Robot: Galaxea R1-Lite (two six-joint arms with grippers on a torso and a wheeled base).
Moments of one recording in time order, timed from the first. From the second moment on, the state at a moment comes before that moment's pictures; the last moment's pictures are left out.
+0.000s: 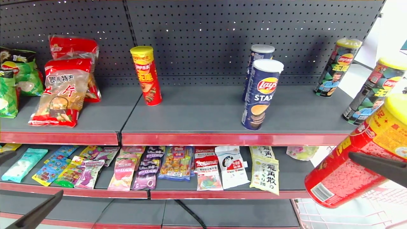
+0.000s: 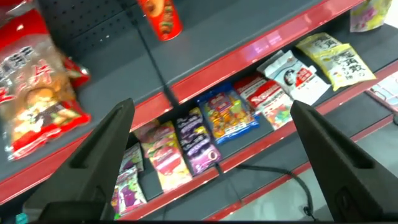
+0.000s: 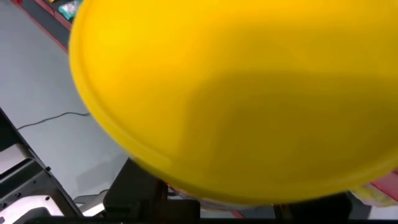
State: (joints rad) left arm -0.30 0.67 -0.42 -0.11 -0.04 0.36; right arm 0.39 0.94 -0.66 -0.05 0.29 -0.18
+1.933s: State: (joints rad) left arm -0.28 0.70 -0.42 -0.11 -0.04 0.43; right arm 0.39 0.94 -0.66 -0.05 0.30 -0.18
